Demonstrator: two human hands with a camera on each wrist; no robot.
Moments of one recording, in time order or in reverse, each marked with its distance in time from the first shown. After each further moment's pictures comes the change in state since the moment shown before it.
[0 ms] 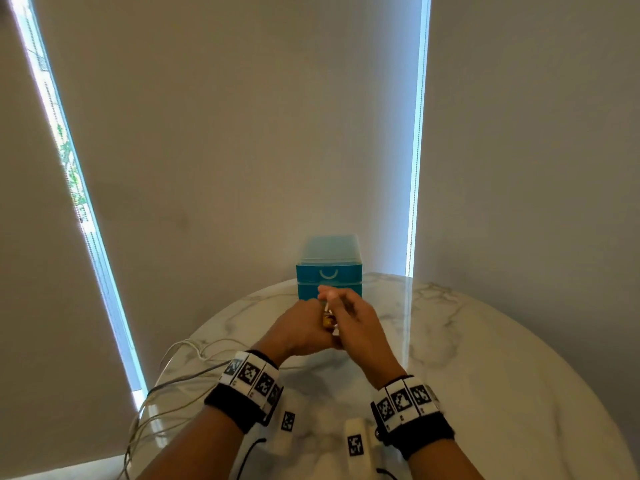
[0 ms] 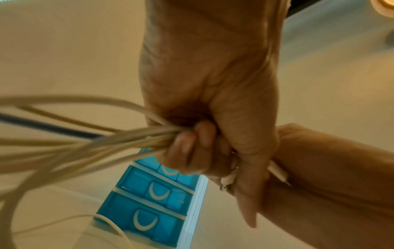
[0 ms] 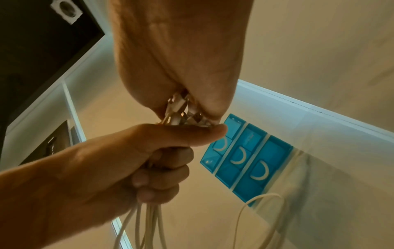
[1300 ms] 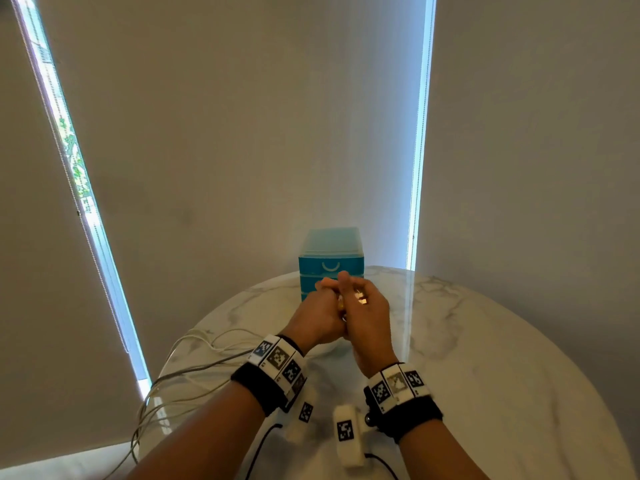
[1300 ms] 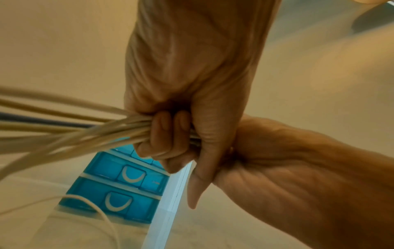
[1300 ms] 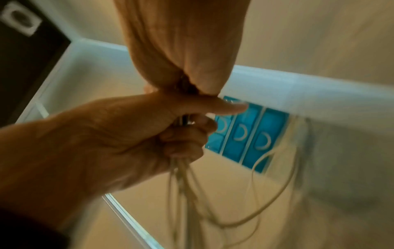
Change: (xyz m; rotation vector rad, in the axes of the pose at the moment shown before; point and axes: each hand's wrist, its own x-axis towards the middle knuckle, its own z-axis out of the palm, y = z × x) left_hand 0.010 0.023 0.013 -0.049 0.086 -0.113; right_hand 0.000 -0.002 0.006 0.255 0.260 0.091
